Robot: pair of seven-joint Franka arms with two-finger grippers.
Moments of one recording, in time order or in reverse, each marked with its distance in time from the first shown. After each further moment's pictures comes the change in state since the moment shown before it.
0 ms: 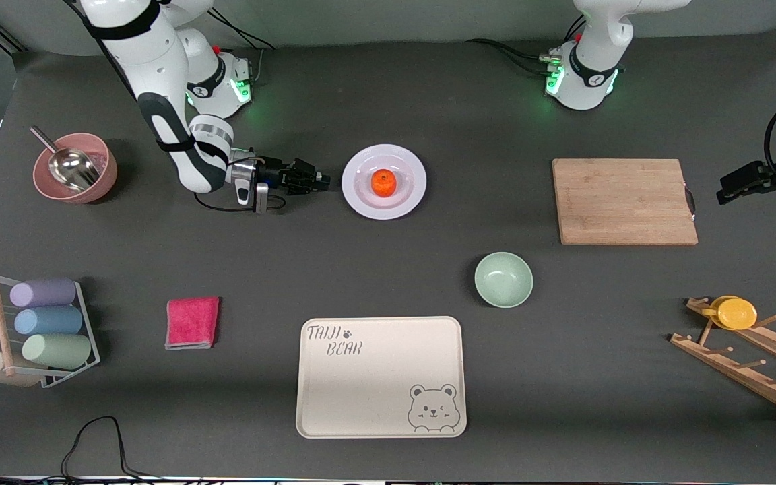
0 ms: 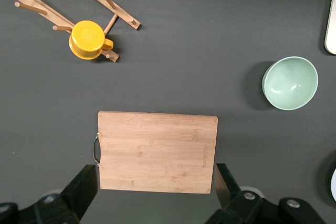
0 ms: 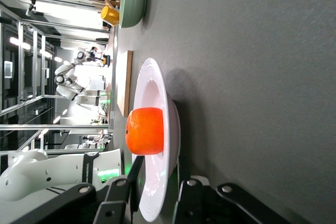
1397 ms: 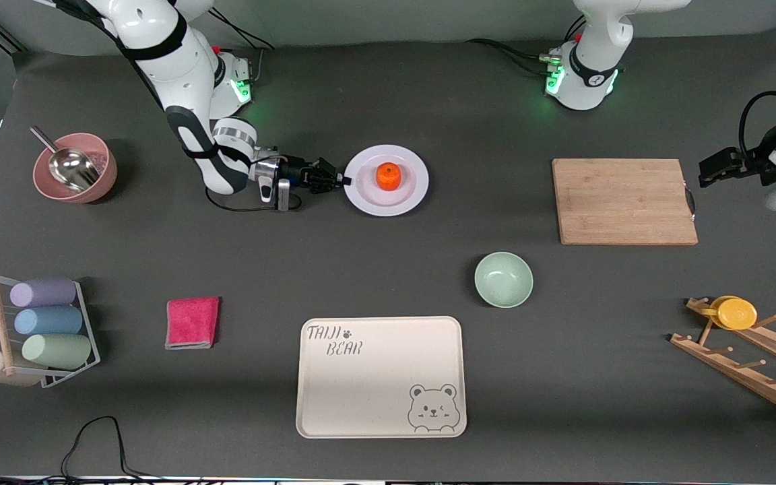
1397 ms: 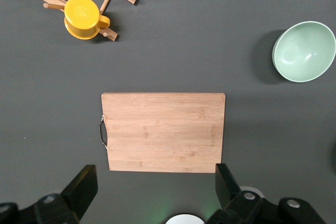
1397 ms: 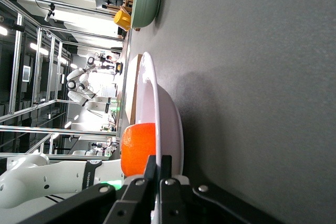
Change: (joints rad) left arm -0.010 -0.033 -0.040 -0.060 0.057 -0.045 0.002; right arm 0.003 0.094 0.126 0.054 0.198 -0.031 -0.120
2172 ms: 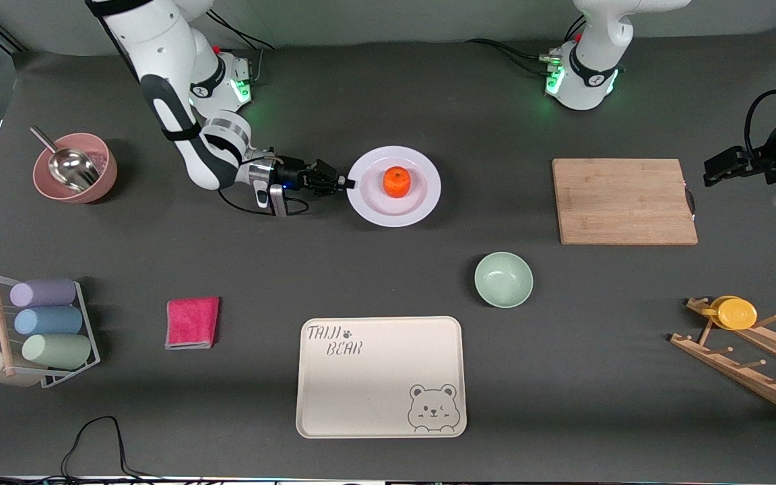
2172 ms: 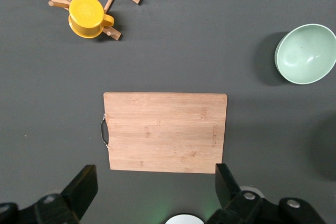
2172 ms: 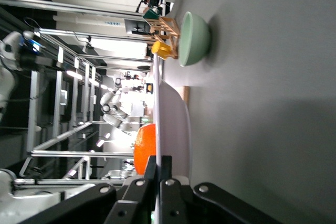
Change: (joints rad) left arm 0.003 -0.005 0.010 -0.001 0.000 0.000 -0.003; right arm -0.010 -0.208 0.000 0.026 -0.006 0.002 0.282
